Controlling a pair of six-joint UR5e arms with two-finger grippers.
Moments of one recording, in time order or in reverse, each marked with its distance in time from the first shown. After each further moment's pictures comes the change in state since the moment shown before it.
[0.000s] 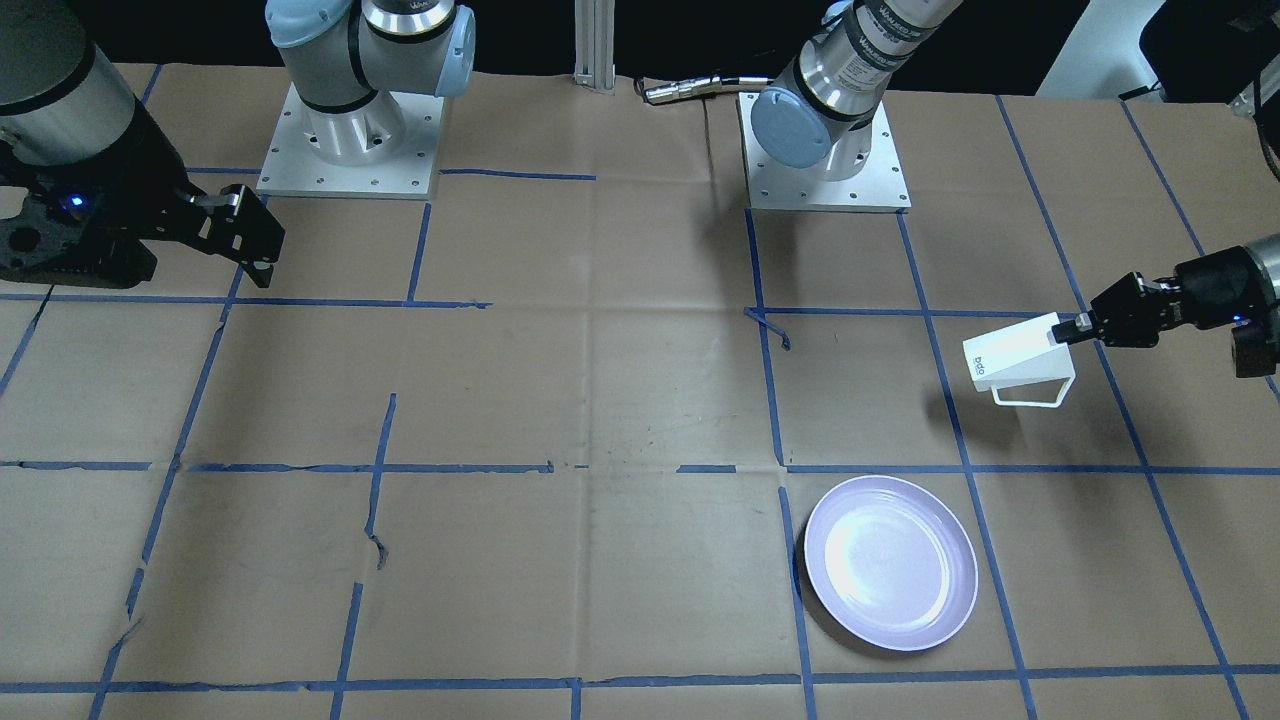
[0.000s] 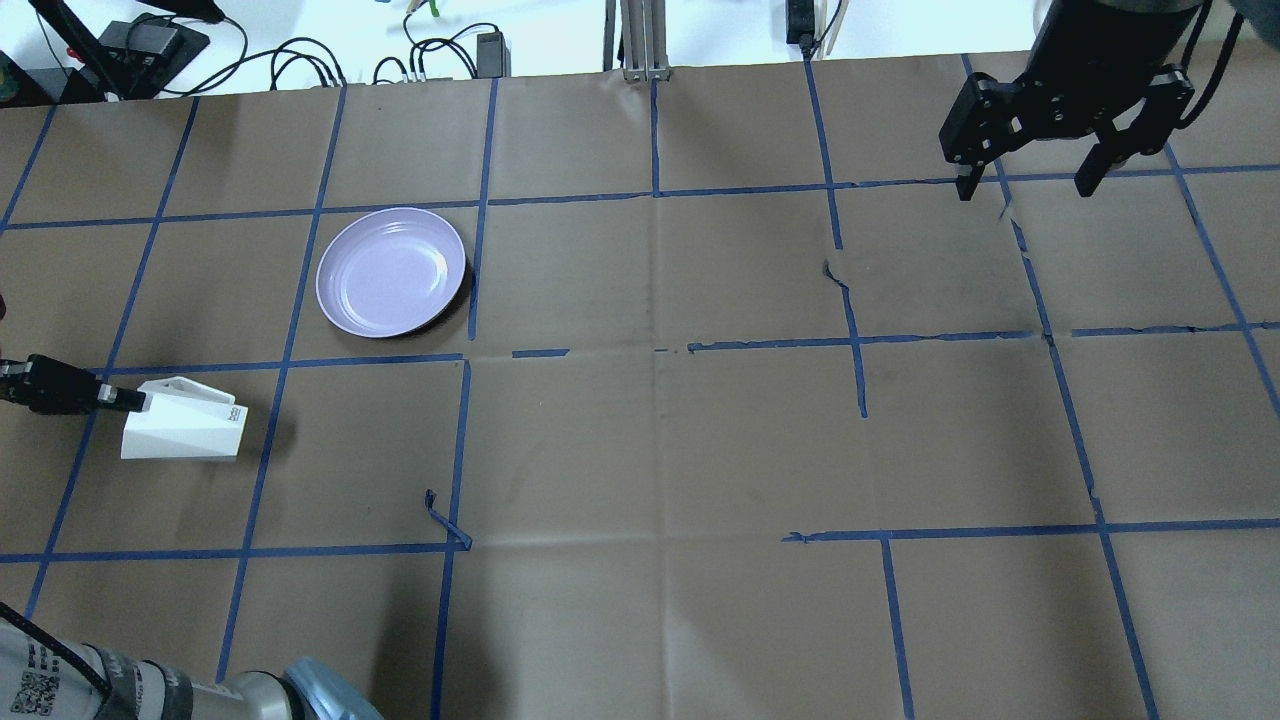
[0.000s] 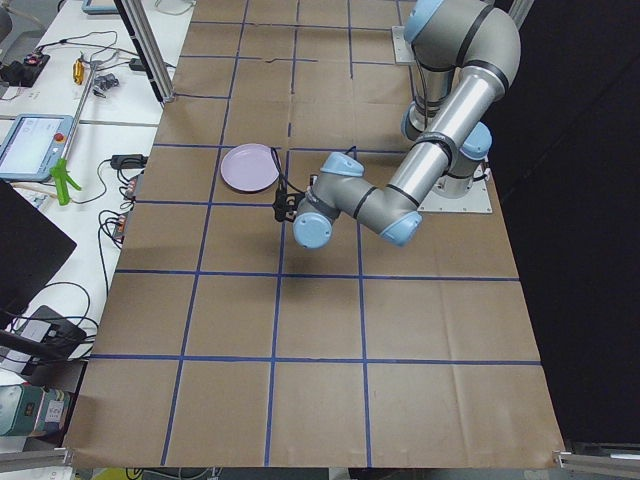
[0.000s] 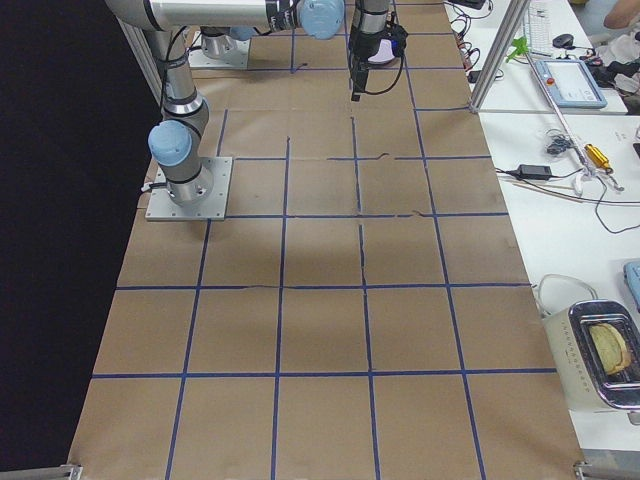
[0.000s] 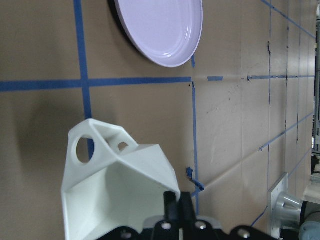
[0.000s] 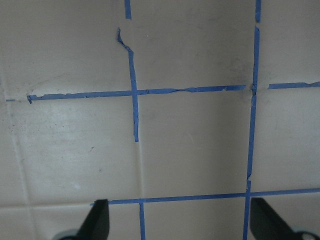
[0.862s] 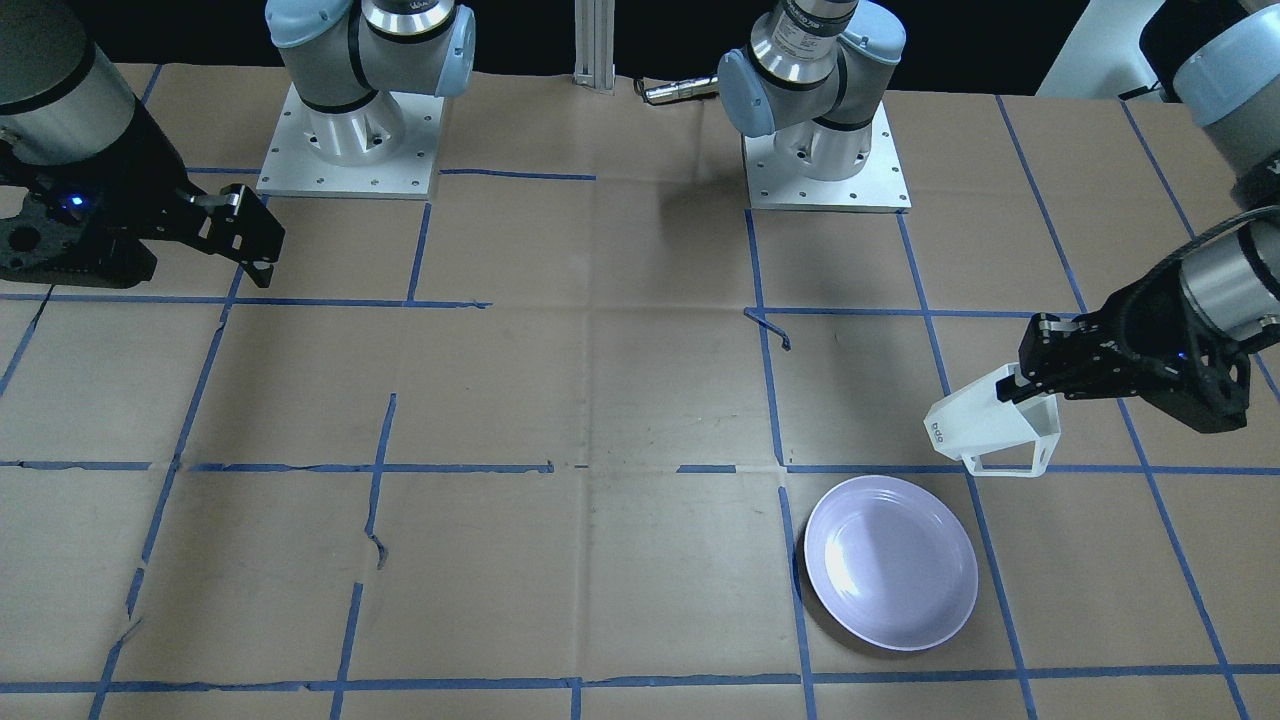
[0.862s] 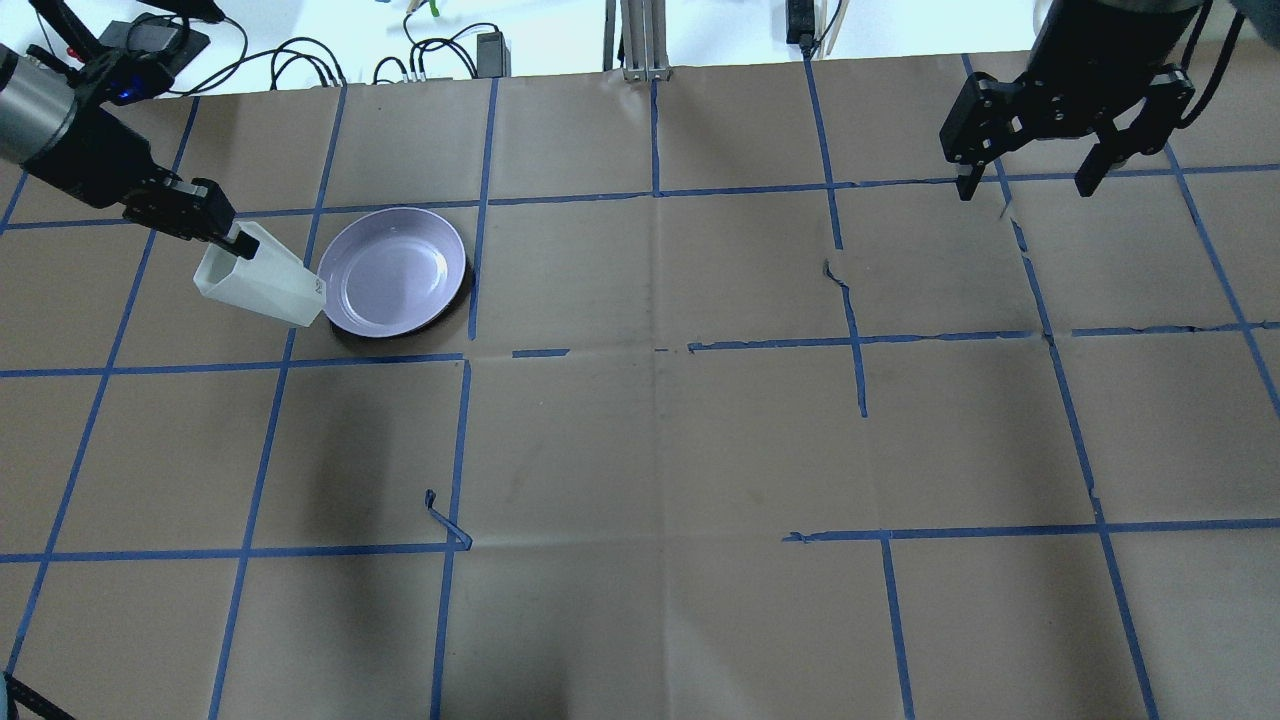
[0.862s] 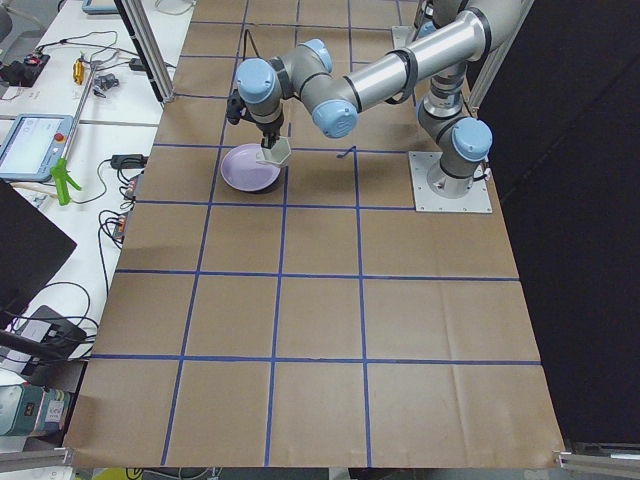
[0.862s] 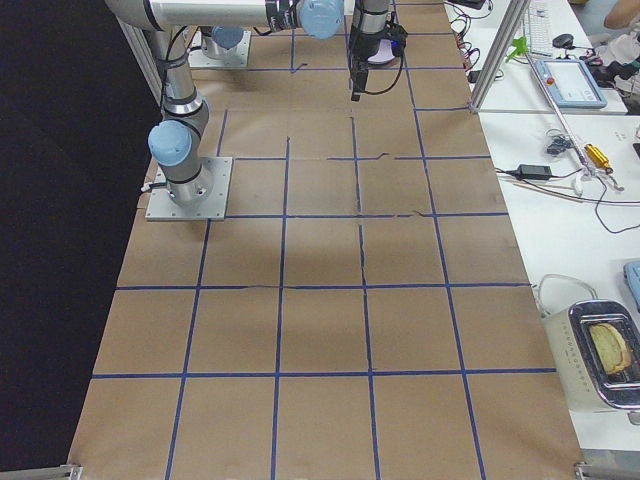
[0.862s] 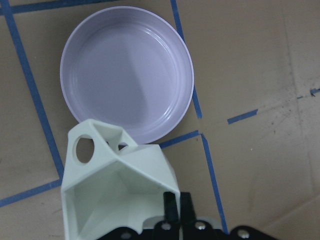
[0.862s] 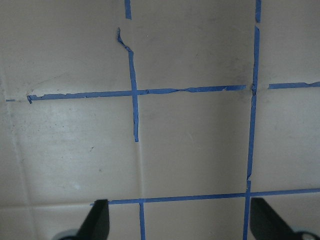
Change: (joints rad) left arm -0.447 0.075 0.049 0.397 0.189 -0.397; right arm 0.000 0.000 0.000 0.000 0.000 0.000
